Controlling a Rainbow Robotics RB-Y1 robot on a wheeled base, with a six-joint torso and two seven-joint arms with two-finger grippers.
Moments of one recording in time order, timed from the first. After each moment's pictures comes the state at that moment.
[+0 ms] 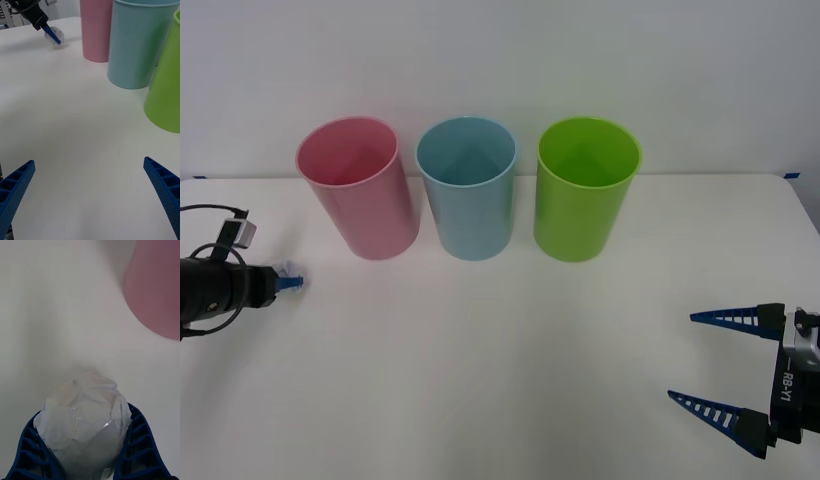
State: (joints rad) right arm 0.25 -0.40 -0.46 -1.99 1.56 -1.48 -0.21; left arm -0.33 0.86 -0.26 -1.15 -1.84 -0.68 1.14
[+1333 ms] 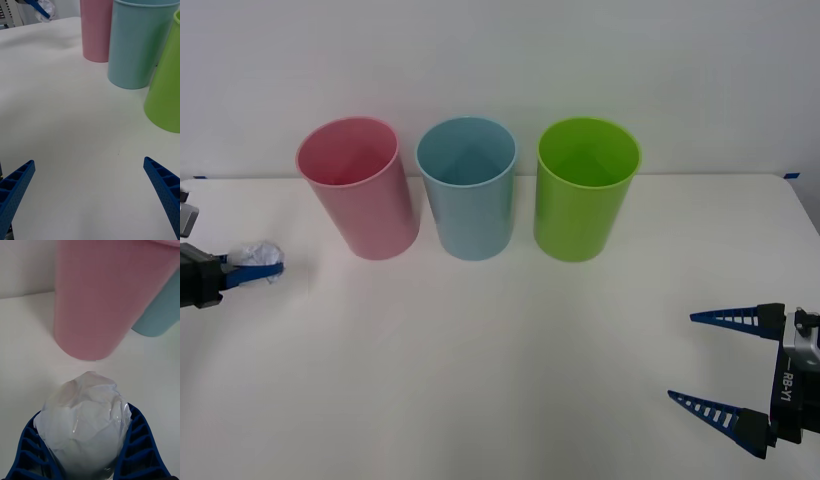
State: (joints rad) right arm 0.25 -0.40 -0.46 -1.99 1.56 -1.48 -0.21; left arm -0.18 0.89 0.12 -1.22 -1.34 -1.05 0.53
